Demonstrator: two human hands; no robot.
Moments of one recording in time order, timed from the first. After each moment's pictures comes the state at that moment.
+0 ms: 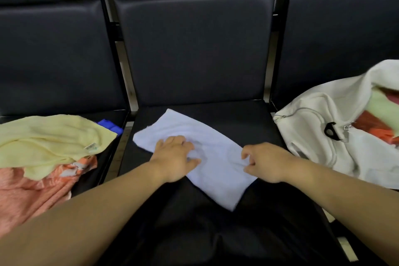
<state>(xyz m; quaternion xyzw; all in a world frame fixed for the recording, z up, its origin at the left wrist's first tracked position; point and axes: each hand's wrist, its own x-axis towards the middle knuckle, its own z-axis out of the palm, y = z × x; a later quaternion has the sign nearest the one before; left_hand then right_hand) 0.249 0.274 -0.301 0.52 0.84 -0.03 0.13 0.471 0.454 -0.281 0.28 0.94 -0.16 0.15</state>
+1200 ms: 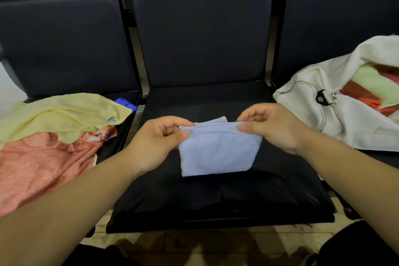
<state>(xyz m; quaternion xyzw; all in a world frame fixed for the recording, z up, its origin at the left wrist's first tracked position) 0.317 0.156 -0.219 0.41 0.71 0.50 0.29 0.514 0.373 -0.216 0.25 0.75 -0.59 -0.16</state>
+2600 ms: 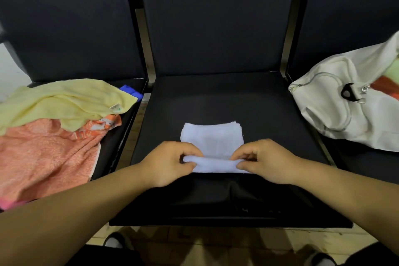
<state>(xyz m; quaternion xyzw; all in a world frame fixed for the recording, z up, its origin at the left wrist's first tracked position) 0.300 0.148 -0.294 0.55 0.75 0.26 0.27 0.508 0.361 -0.309 0.15 0.92 -0.37 0.00</state>
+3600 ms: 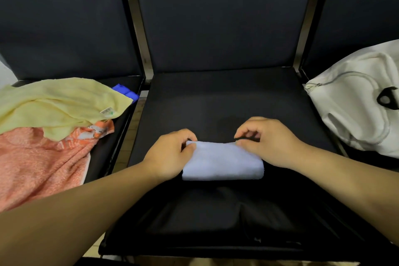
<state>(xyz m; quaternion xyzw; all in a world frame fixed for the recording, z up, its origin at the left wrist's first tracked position) 0.263 0.191 -0.319 0.44 0.84 0.26 0.20 0.449 0.401 -0.309 0.20 0.90 -0.37 -0.09</state>
